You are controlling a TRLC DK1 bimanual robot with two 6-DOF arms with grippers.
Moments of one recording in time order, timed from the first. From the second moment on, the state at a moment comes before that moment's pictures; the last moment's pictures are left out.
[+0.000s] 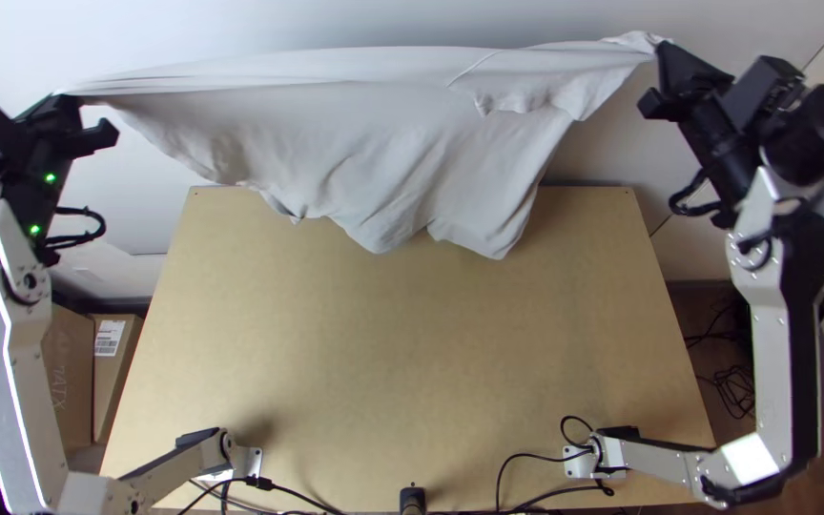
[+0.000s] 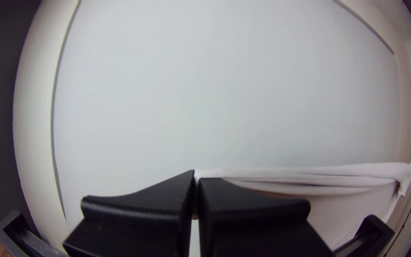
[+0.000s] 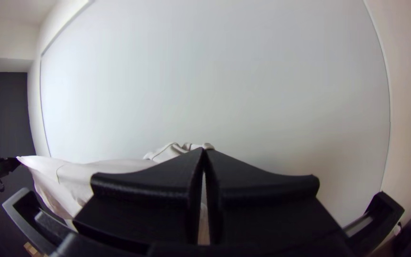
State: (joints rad) left arm 0.28 1.18 1.82 -0.44 0.05 -0.12; right arm 0.10 1.33 1.89 -0.32 -0.13 0.23
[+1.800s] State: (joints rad) left arm 0.15 1.27 0.77 -0.28 0.16 -0.28; right arm 0.30 1.37 0.88 -0.16 -0.15 0.59
